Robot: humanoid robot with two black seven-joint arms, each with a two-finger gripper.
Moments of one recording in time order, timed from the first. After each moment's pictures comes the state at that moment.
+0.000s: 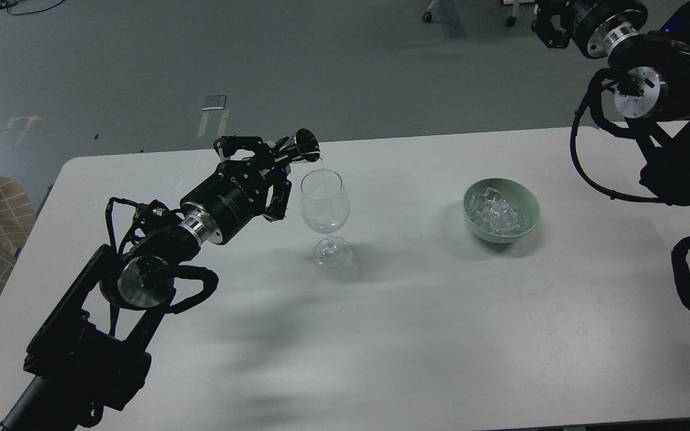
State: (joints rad) left arm -0.31 0.20 -1.20 -1.51 0.39 0.00 0.26; right arm 1.10 -0.25 0.93 0.51 -0.42 0.17 0.15
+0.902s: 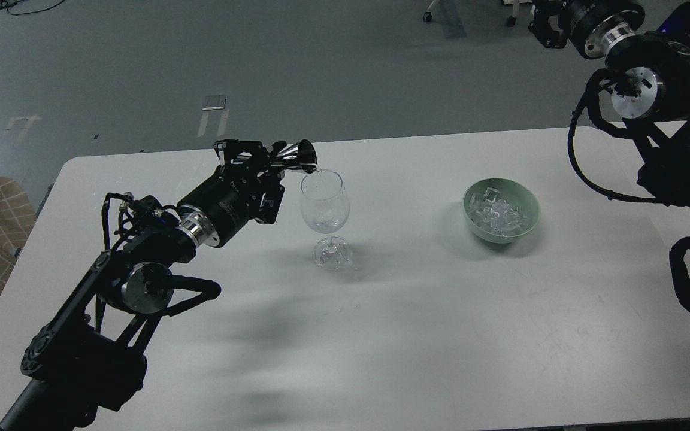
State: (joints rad) left arm -0.30 0.21 -1.20 -1.51 0.60 -0.05 0.26; right arm 1.10 -0.25 0.93 0.51 -0.42 0.17 0.15
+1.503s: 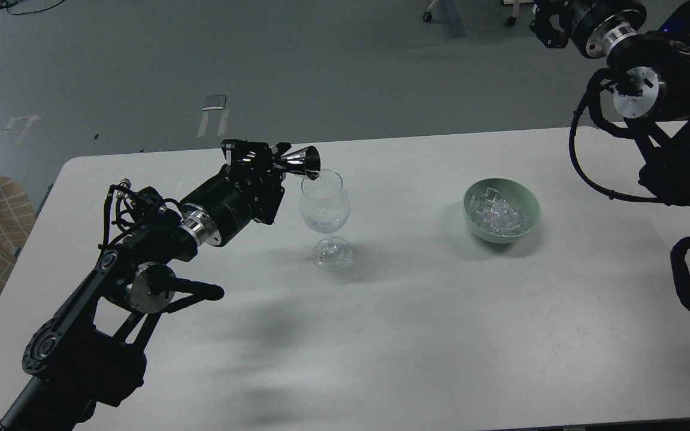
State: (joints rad) left arm -0.32 0.20 -1.20 -1.51 0.71 -0.08 0.29; right arm 1.10 -0.25 0.93 0.51 -0.42 0.17 0.15
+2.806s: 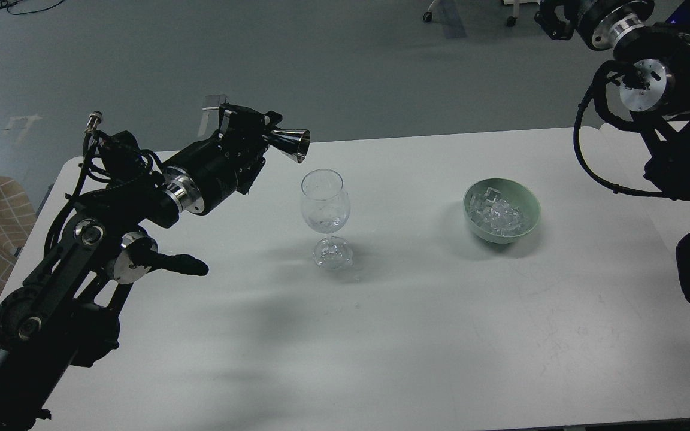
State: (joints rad) left arm -0.43 0.29 -1.20 -1.58 0.94 -0.13 0.41; right arm 1.11 -0.27 0.93 0.52 -0.41 0.18 0.15
